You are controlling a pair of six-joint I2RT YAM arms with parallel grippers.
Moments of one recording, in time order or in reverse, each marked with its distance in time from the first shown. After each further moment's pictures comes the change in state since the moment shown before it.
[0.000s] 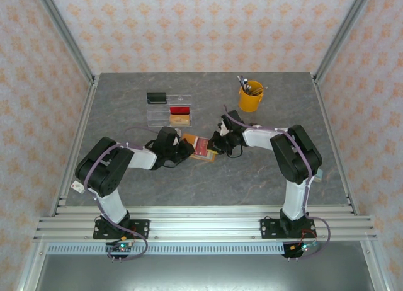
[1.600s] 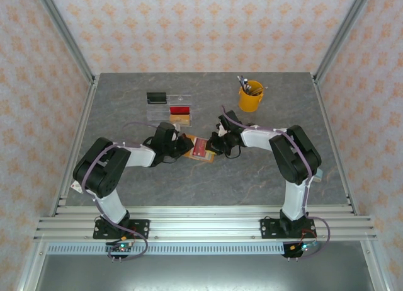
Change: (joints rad) left arm 0.032 -0.032 0.032 -0.016 -0.014 0.070; right arm 0.021 -0.002 0.013 -0.019 0.034 0.019
